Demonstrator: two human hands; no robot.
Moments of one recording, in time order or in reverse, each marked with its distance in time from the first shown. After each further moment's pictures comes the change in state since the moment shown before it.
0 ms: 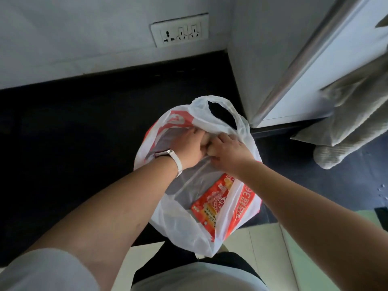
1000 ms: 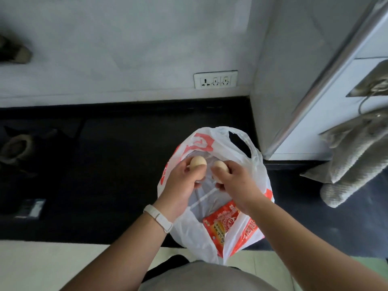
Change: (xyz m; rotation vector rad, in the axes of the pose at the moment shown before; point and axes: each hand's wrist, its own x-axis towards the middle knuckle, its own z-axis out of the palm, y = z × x) left_hand -0.141 0.039 -0.077 -1.331 0.243 -0.445; right_hand -0.068 -0.076 -0.070 1.168 -0.027 0.183
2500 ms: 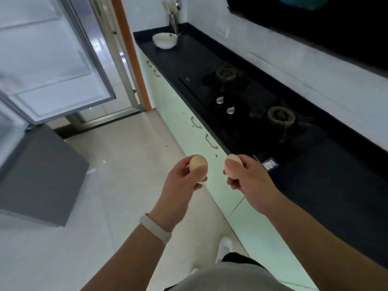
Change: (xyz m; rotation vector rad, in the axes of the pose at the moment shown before) left_hand -0.391 -0.172 -0.480 -0.626 0.955 0.290; right_hand -0.232 -0.027 0.588 -0.380 -0.891 -0.176
